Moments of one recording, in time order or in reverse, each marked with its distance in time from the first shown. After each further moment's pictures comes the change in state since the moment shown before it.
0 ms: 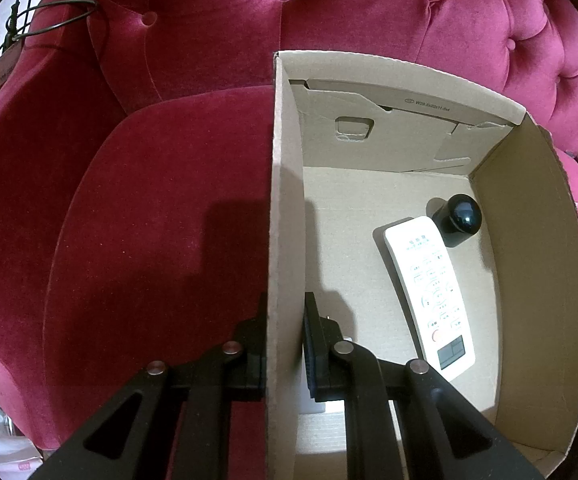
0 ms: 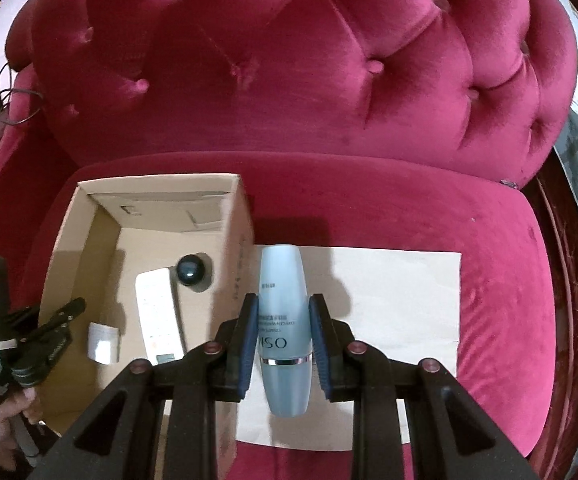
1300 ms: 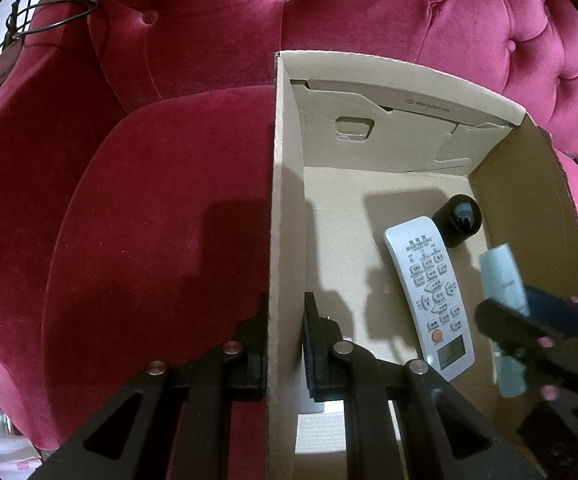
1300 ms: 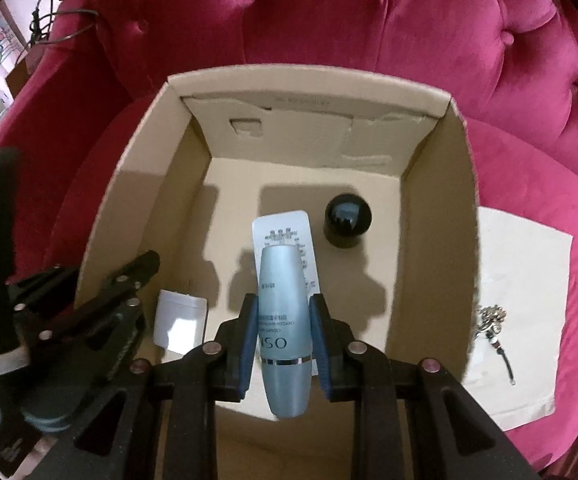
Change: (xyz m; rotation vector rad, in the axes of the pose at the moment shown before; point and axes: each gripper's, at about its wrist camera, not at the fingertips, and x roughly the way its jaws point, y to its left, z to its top) left arm 0.000 0.000 0.002 -0.001 0.002 -0.004; right arm 0.070 0.125 -0.036 -0.078 0.123 0.124
